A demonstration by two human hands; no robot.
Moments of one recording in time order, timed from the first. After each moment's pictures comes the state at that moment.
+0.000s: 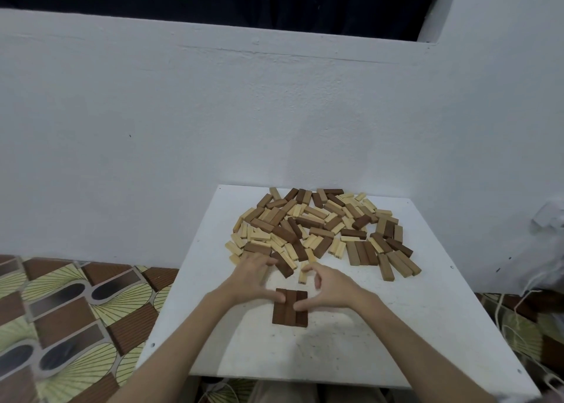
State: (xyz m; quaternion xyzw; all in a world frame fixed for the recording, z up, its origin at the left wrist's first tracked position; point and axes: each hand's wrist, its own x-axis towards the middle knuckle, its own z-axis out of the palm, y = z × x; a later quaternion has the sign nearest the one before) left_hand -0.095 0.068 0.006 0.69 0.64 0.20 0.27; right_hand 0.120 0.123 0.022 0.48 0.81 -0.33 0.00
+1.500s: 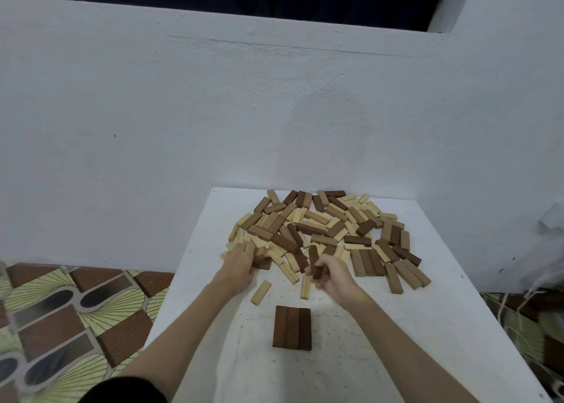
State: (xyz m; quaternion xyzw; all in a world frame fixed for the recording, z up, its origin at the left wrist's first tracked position) left_hand -0.123 0.134 -0.017 0.69 0.71 0.15 0.10; right_hand 0.089 0.167 0.013 0.55 0.34 -0.68 -0.34
